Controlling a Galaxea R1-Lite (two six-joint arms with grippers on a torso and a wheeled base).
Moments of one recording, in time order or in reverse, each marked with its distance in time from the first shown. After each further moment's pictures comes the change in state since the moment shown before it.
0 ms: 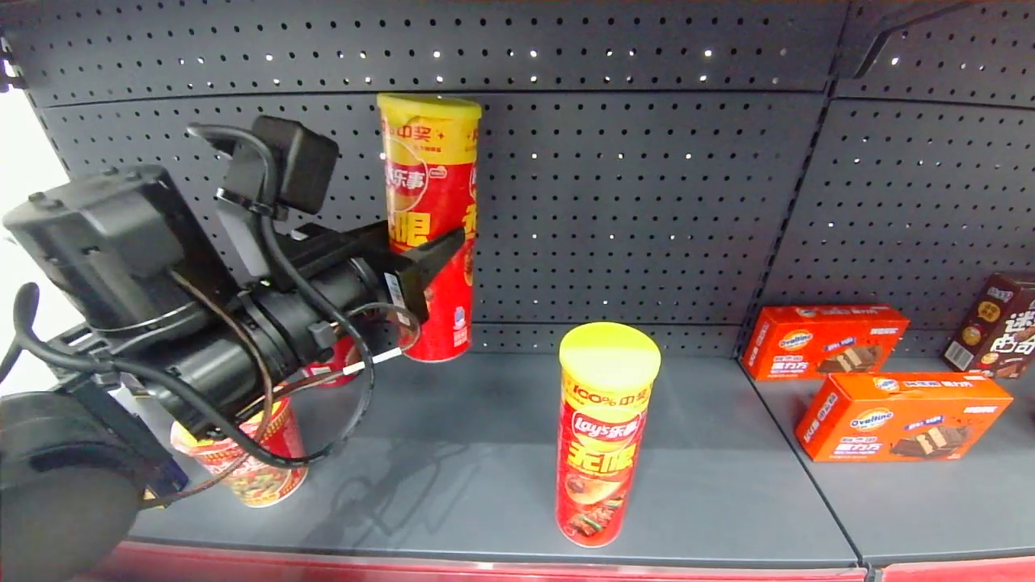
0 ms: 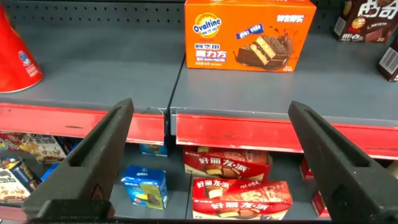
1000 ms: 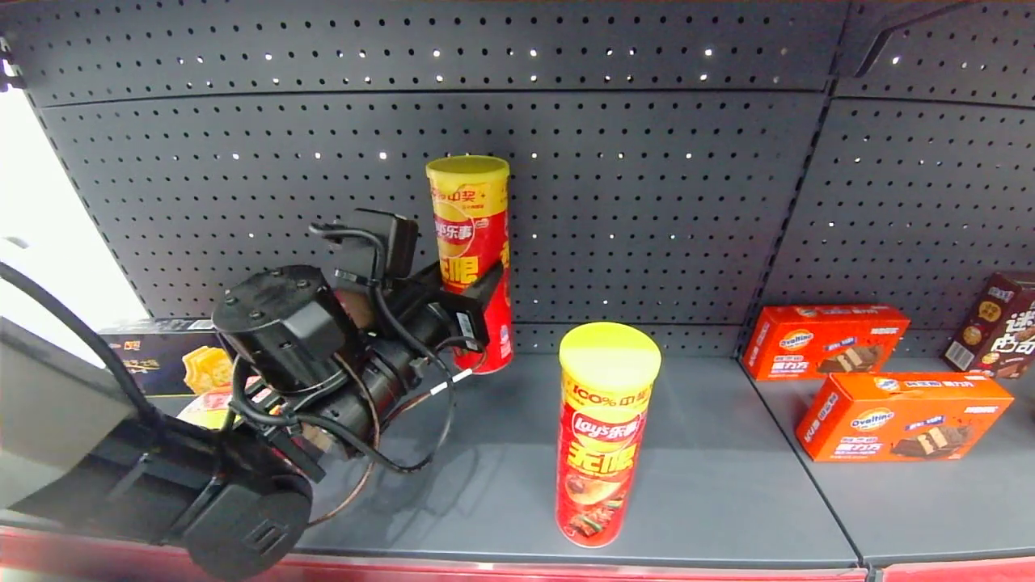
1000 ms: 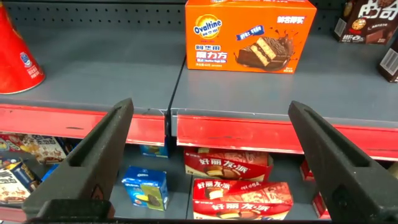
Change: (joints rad) left arm -0.052 0.292 0.039 -0.431 0.126 -0.046; right arm 0.000 -0.004 -0.001 -0.001 0.001 0.002
